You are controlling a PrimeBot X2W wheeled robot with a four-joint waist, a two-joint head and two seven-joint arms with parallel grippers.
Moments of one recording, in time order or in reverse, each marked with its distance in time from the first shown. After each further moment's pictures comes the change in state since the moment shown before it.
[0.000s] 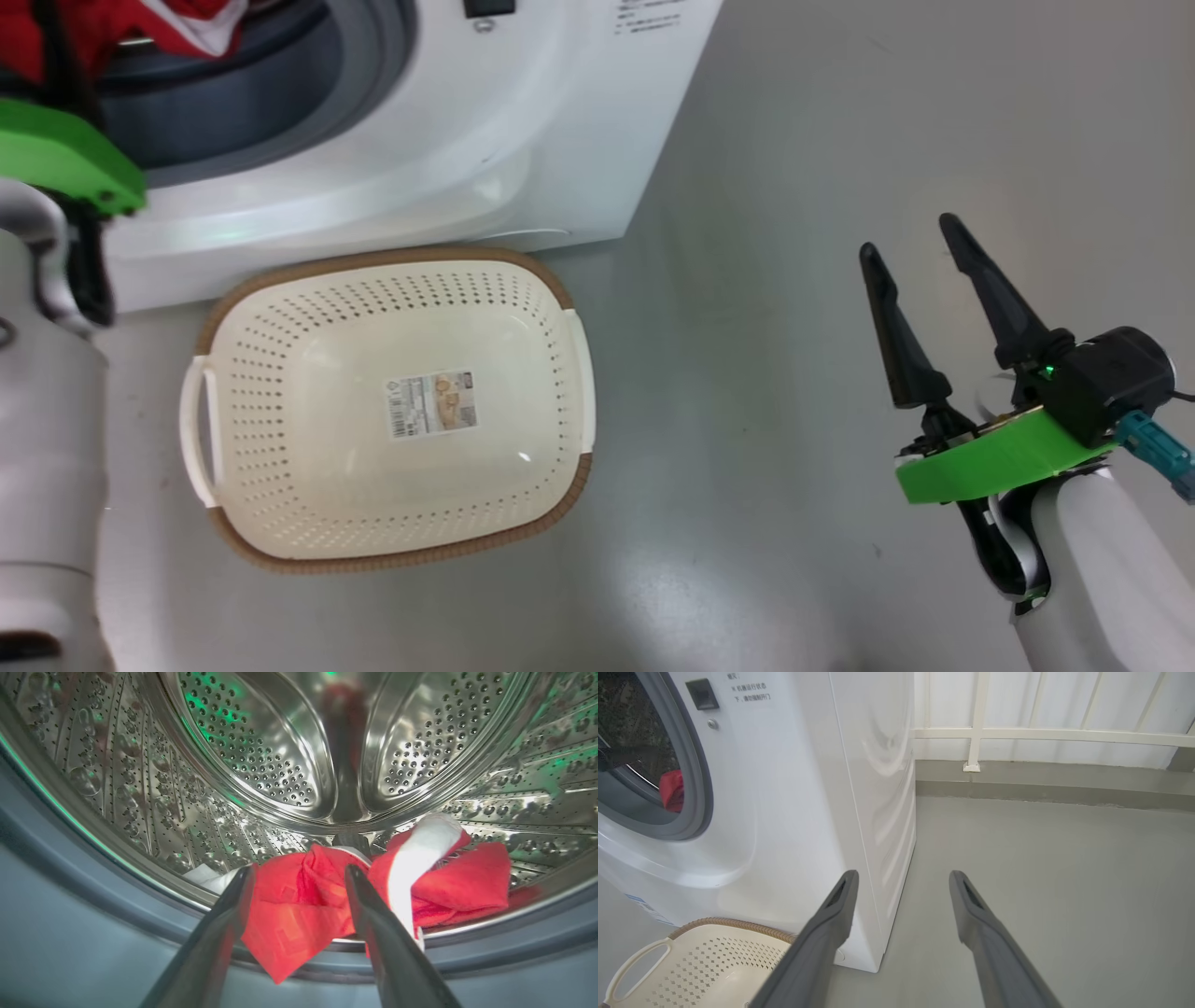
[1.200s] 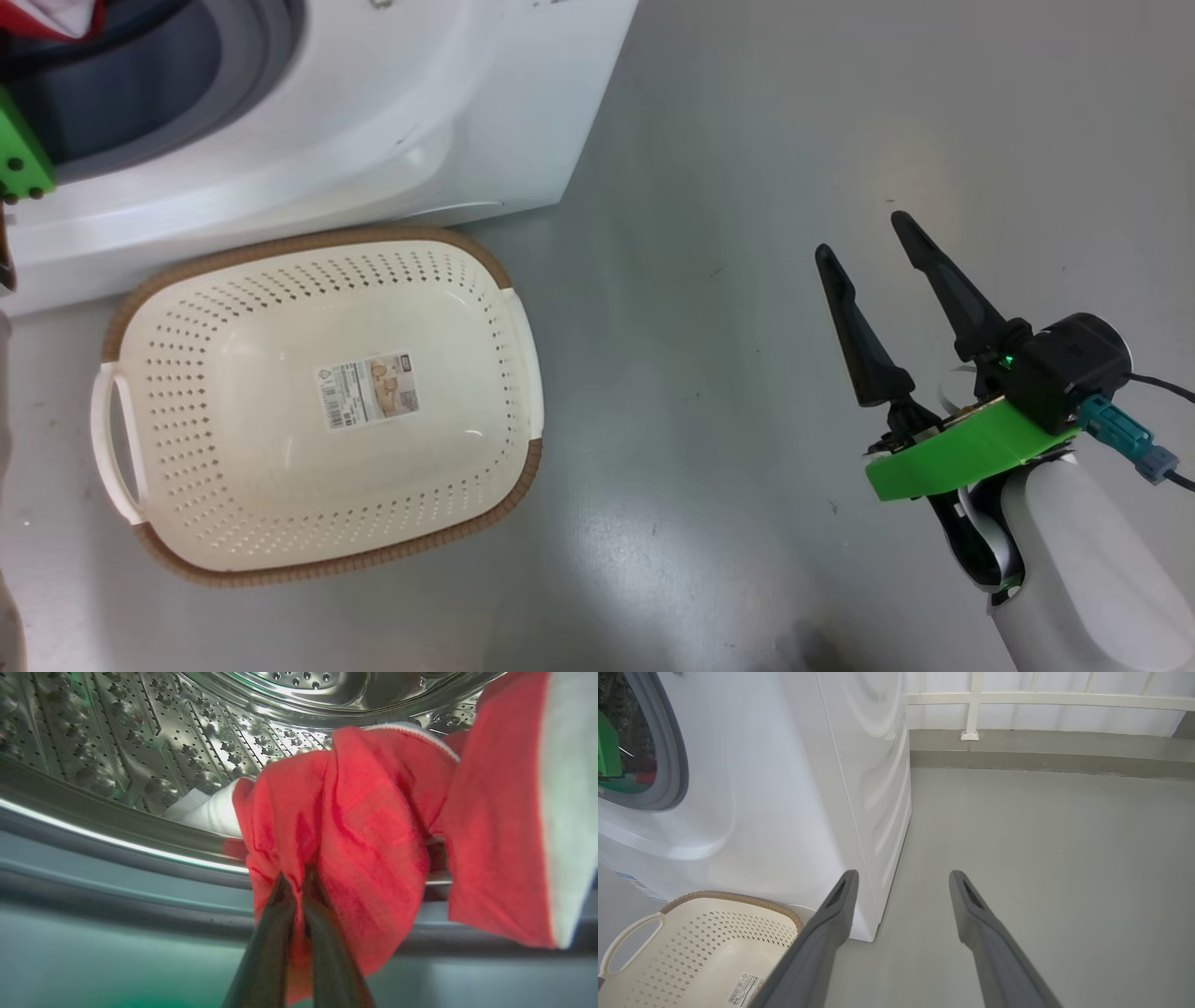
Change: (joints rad) left arm -0.188 0.094 -0.110 0.272 0.062 0.083 0.207; right arm -0.047 -0.009 0.082 0.038 0.038 0.000 0.000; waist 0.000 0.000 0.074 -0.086
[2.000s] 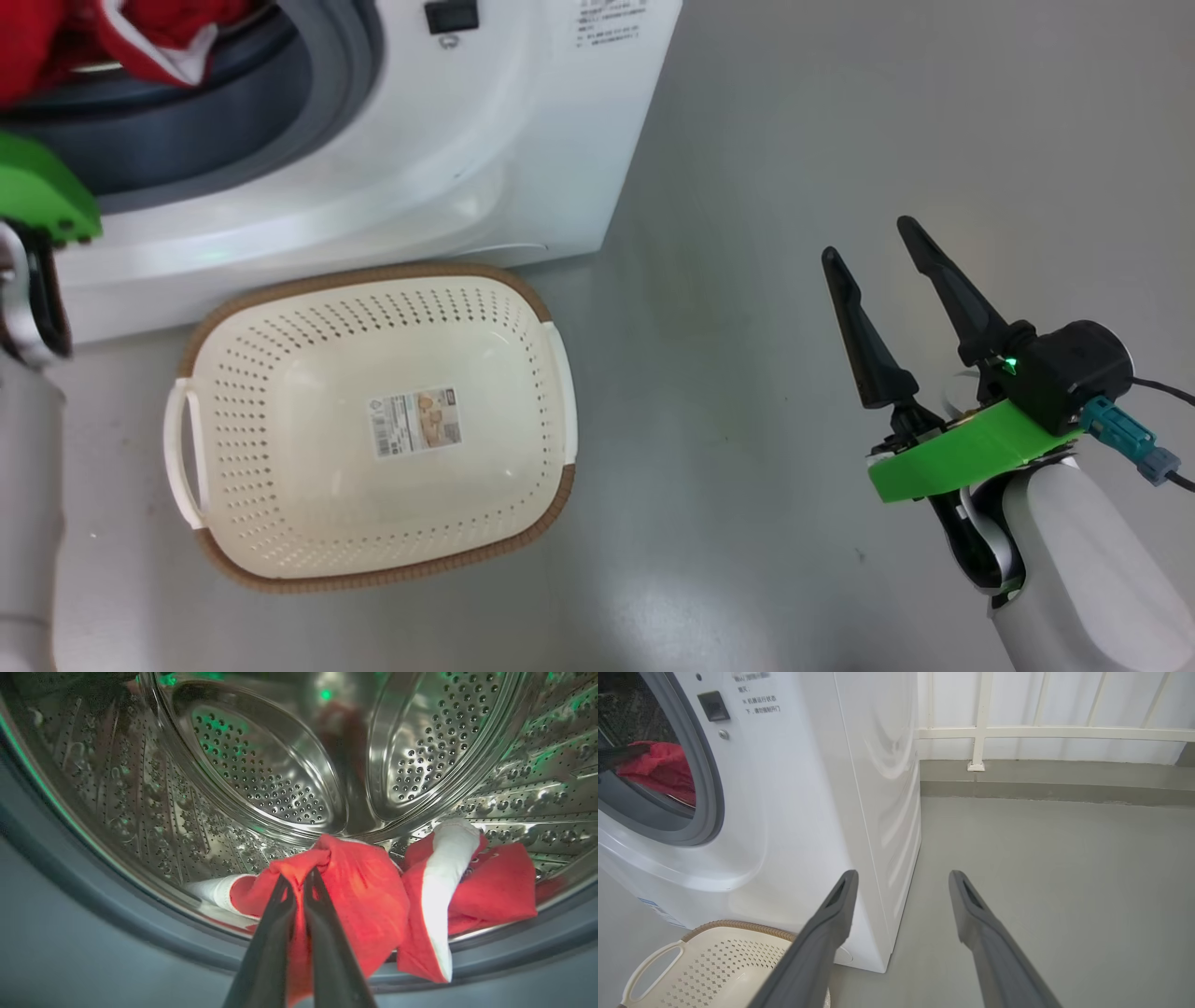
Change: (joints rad) left arm 0.257 -0.007 0.047 -0.372 -0.029 -0.008 -0.210; right arm 0.006 0.009 -0.015 0.013 0.006 0.000 0.000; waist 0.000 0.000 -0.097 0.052
